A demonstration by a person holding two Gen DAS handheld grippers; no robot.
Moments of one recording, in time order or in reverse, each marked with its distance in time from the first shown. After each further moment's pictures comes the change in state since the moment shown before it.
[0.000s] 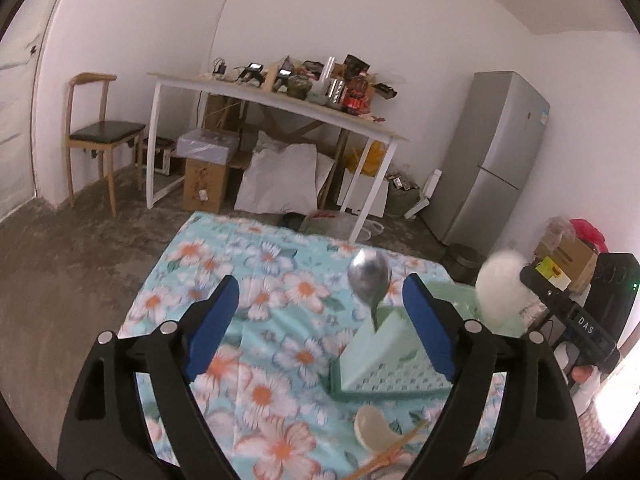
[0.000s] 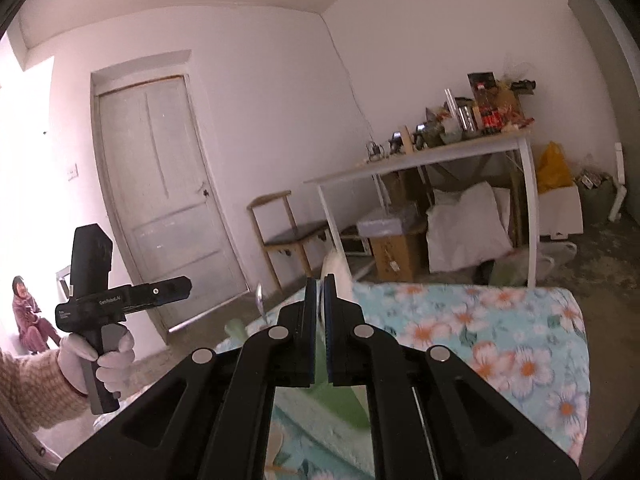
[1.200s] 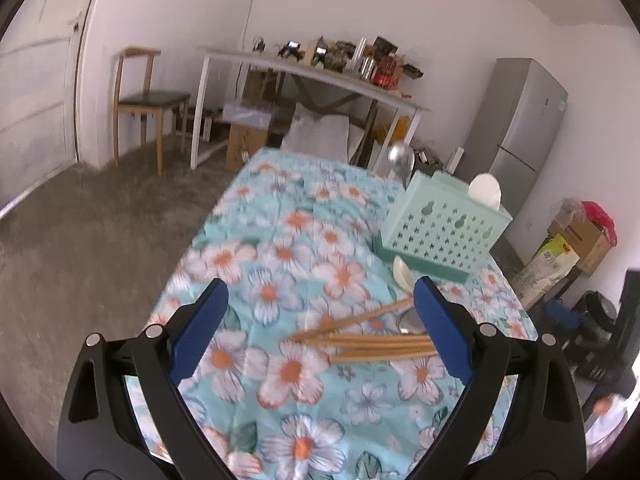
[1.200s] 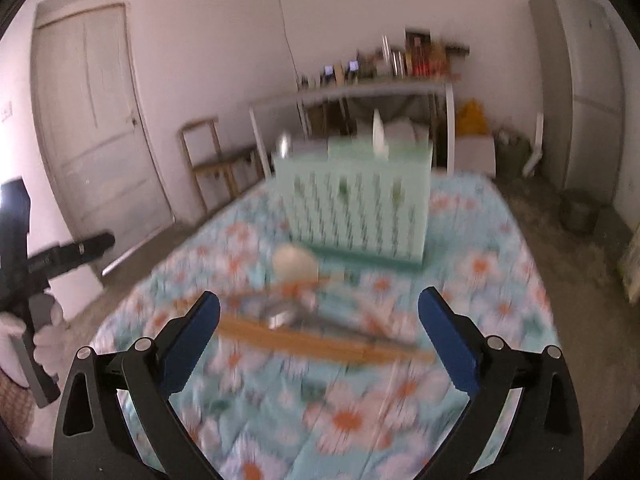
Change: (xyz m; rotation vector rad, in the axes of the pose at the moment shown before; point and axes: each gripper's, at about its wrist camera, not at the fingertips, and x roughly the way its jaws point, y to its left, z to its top) left arm -0.143 0.039 -0.106 -0.043 0.094 0.090; right arm -0.082 0.145 -0.126 0.019 0.300 -0.385
